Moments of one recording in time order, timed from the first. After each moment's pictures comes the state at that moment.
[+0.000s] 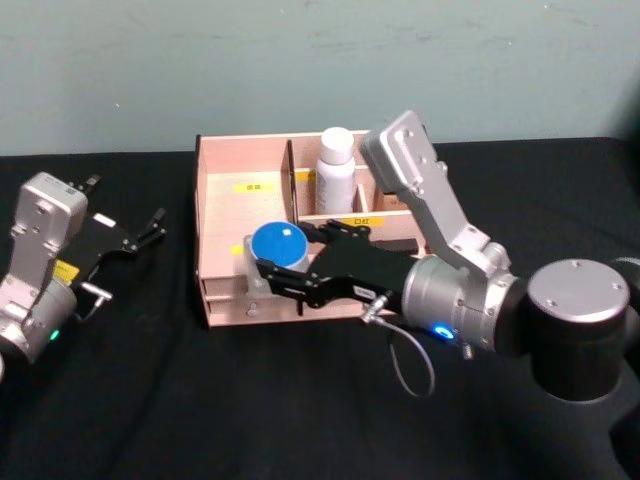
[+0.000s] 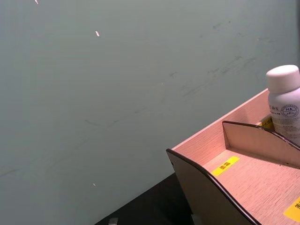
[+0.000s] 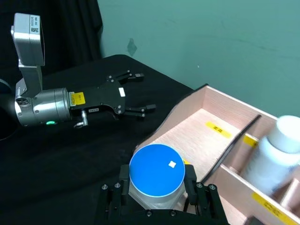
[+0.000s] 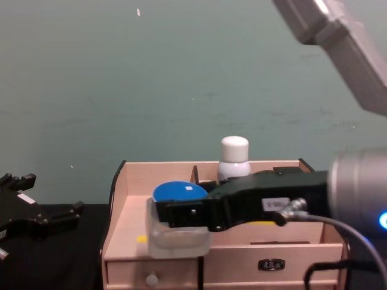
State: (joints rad) left arm -0.20 0.60 0.45 -1.41 -0.25 -0.12 0.03; right arm 0.21 0.34 -0.50 -1.83 0.29 0.56 0.35
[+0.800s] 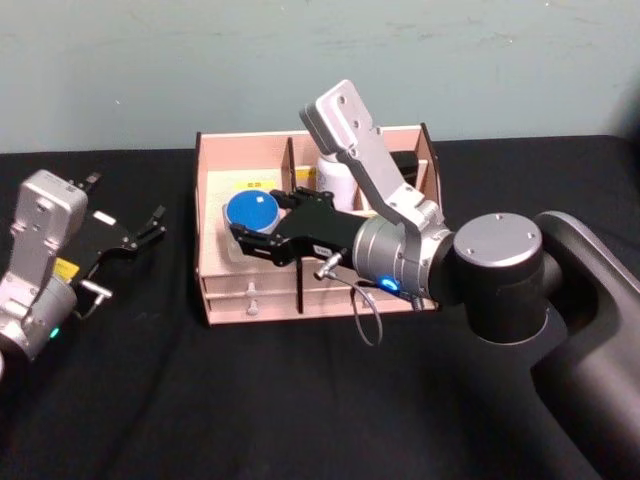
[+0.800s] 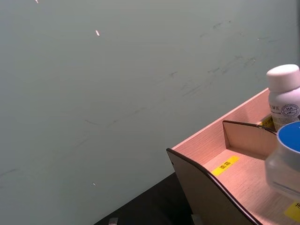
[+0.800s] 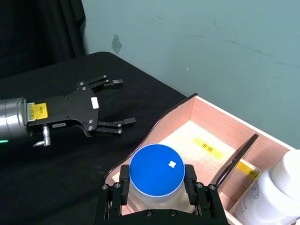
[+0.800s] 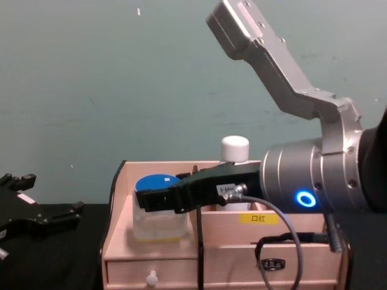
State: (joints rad) left arm -0.20 0.60 0.45 -1.41 -0.25 -0.12 0.03; right arm 0.38 0.21 -0.55 -1.59 0.21 0.53 0.34
